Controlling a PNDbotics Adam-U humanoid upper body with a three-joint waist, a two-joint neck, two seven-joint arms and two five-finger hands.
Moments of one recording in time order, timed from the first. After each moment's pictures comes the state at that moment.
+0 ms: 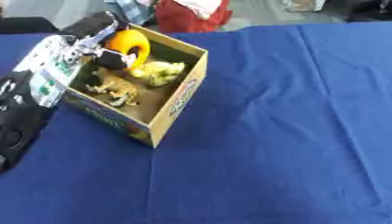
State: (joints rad) left arm -1.12 0.37 -0.25 -1.03 -0.88 0.04 -0.40; right arm -0.60 -0.50 -0.02 -1.98 0.11 0.26 -0.05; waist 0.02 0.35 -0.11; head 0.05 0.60
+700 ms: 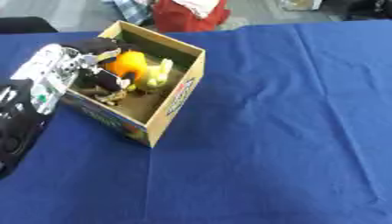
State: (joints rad) left arm -1.11 0.37 -0.25 -1.05 -1.04 -0.06 -0.56; right arm -0.60 -0.50 -0.02 -1.98 0.11 0.26 -0.05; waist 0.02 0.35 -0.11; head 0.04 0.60
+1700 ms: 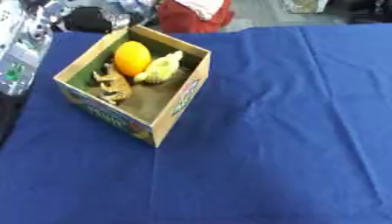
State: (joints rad) left arm -1.07 0.44 -0.17 -1.46 -0.98 0.18 -0.13; right arm -0.60 -0.50 -0.02 -1.98 0.11 0.26 -0.05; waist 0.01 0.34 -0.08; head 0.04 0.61
